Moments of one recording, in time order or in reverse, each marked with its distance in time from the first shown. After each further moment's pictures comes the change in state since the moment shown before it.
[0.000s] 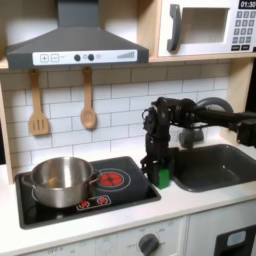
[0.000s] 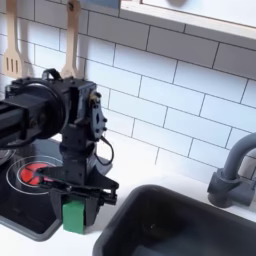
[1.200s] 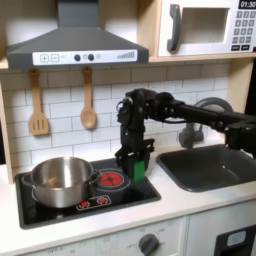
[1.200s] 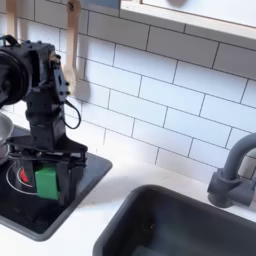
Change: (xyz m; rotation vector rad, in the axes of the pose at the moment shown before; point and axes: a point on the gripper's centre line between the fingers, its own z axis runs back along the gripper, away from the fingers) arm 0.028 0.047 0.020 -0.004 -0.047 0.063
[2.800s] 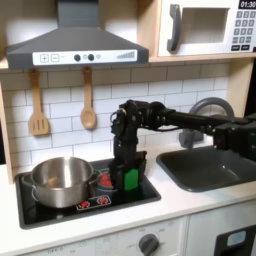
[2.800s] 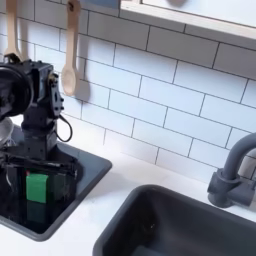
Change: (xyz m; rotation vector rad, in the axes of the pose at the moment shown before) arm 0.005 0.012 -0.027 0.064 0.035 0.010
